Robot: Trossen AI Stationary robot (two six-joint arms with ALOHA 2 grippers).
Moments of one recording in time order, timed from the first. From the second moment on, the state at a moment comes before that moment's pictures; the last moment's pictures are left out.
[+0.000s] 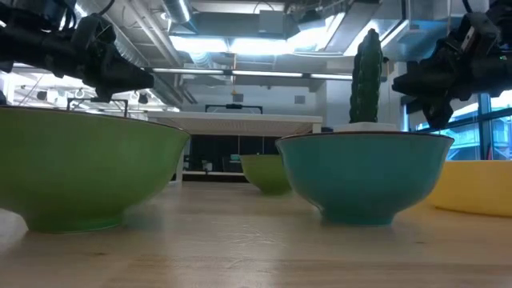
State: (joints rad) left arm 0.18 0.34 0.15 0.04 -0.18 -0.22; right arm -0.02 0.19 0.03 0.10 0.18 0.51
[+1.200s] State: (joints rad) left arm 0.18 0.34 0.15 0.05 -0.26 -0.22; right arm -0.19 0.93 0.61 -1.06 0.37 0.79
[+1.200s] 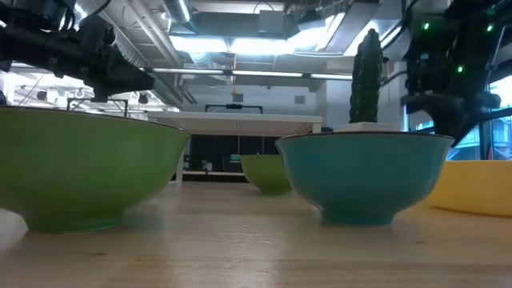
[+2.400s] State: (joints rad) left arm 0.19 0.34 0.15 0.03 -0.29 -0.11; right arm -0.26 1.05 0.80 -0.74 0.10 0.59
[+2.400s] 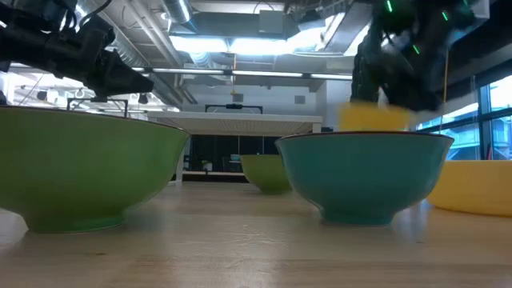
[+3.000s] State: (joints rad) left arm 0.19 0.34 0.15 0.09 -0.32 -0.09; right arm -0.33 1.74 1.78 -0.84 0.36 0.02
